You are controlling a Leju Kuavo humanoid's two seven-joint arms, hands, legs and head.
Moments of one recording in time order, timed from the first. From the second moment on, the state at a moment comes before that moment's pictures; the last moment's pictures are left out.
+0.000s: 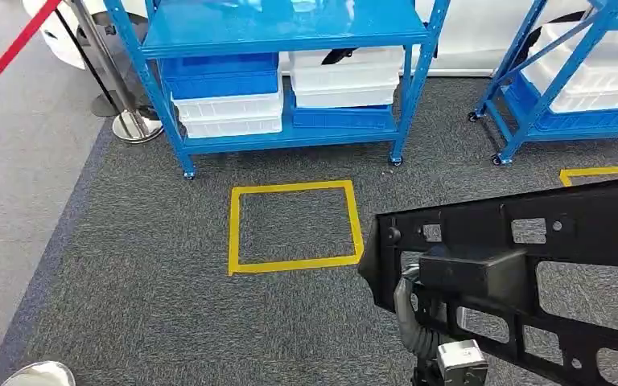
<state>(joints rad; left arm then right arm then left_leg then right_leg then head) -0.07 -0.18 0.92 -0.21 -1.09 0.02 -0.48 0.24 0.04 0.28 -1.84 0.21 -0.39 -0.49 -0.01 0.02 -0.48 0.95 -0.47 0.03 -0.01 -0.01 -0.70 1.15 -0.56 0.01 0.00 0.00</state>
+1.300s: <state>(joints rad) -0.06 -0.17 0.91 -0.21 -1.13 0.02 -0.42 0.24 0.06 0.21 -1.87 0.25 -0.48 -0.51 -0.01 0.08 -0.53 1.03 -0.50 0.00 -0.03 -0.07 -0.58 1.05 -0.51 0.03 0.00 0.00</state>
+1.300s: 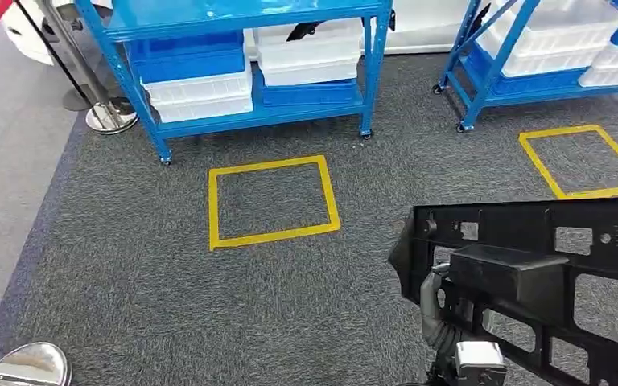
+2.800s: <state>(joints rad) -0.05 -0.17 0.90 -0.21 -1.16 0.00 -0.41 0.23 0.09 0.17 -1.95 0.24 -0.50 -0.54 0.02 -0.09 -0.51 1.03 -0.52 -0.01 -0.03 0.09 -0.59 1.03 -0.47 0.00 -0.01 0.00</state>
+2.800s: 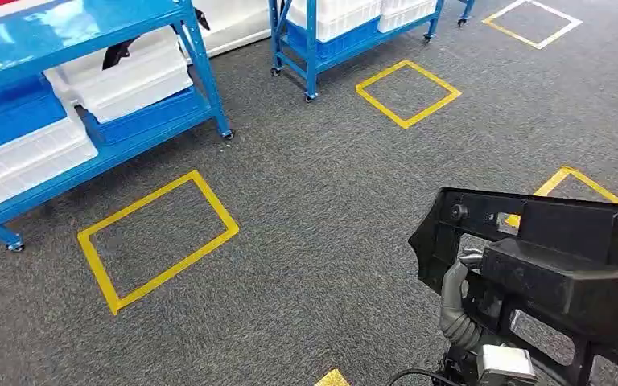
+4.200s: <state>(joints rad) -0.06 -0.16 0.90 -0.21 -1.19 -0.01 -0.43 0.23 0.10 0.17 -1.92 0.25 -0.50 -0.52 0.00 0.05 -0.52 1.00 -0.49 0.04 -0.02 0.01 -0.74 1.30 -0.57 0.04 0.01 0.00</state>
